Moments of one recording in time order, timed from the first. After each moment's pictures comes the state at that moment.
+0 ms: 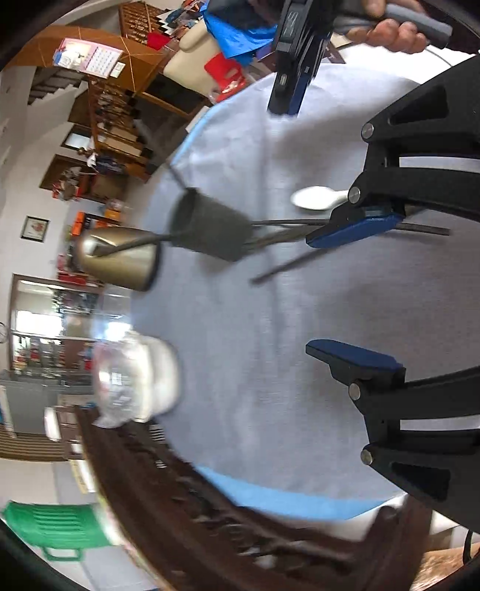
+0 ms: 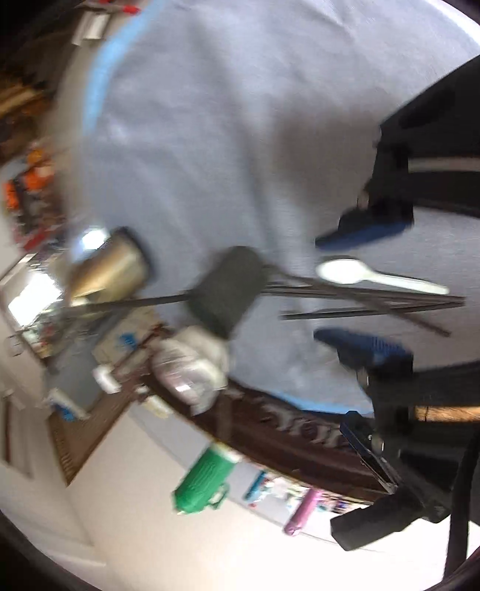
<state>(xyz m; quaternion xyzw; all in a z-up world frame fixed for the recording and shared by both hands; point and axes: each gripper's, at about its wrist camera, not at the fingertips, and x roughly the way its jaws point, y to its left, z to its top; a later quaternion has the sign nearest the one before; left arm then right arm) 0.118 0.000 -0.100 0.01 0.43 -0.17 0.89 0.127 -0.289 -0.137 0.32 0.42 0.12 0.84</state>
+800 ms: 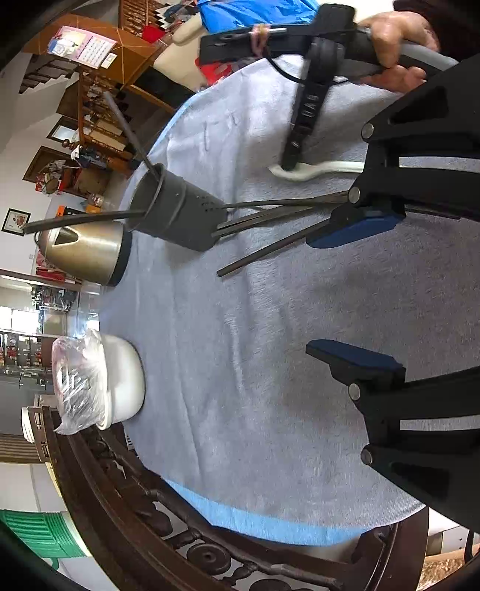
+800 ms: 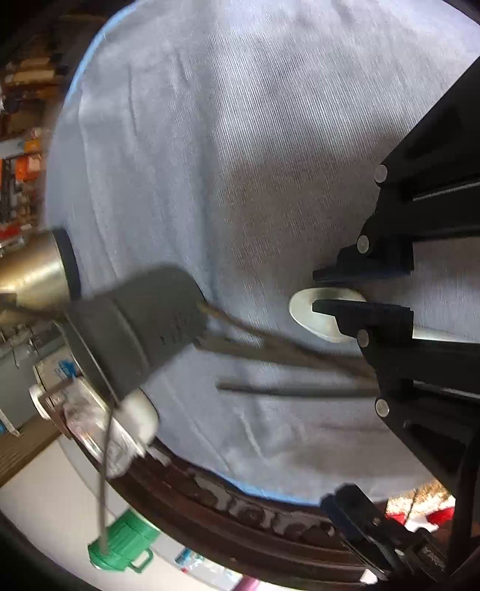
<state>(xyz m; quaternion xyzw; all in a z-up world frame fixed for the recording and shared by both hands) 0.144 -0.009 -0.137 0.01 0.46 -0.17 0.87 0.188 -0.235 -0.206 0.19 0.50 0.04 0.84</state>
